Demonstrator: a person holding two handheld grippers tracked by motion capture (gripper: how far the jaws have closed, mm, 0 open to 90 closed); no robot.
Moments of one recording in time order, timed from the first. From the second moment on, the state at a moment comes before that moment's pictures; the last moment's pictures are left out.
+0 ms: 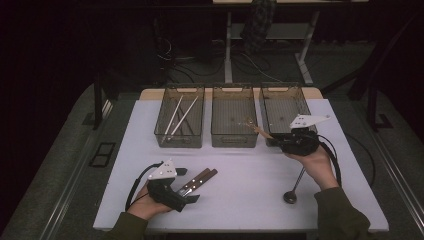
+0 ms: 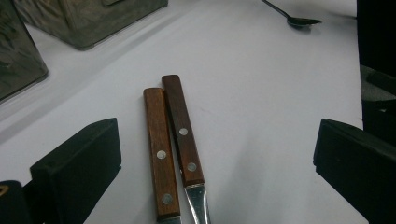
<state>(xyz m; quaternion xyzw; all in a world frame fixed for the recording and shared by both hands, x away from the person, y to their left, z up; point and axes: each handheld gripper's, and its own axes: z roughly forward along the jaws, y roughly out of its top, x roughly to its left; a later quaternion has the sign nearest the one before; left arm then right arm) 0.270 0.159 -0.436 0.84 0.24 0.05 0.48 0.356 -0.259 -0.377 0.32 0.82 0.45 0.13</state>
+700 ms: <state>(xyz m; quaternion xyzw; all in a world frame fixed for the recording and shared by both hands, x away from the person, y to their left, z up) 0.270 0.158 -0.436 0.84 0.24 0.05 0.48 0.393 -0.217 -0.368 0.33 0.82 0.44 0.13</state>
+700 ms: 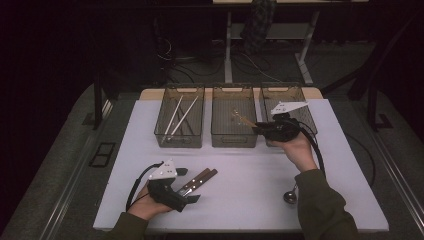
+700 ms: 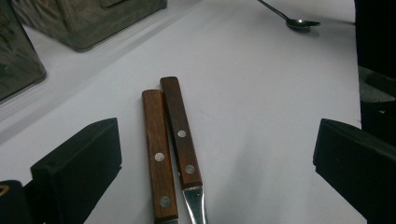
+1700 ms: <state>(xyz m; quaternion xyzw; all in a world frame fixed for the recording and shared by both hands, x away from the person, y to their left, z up) 0.269 0.157 -0.435 0.84 0.23 0.05 0.49 0.451 -0.168 -0.385 0.37 0.86 0.35 0.10</state>
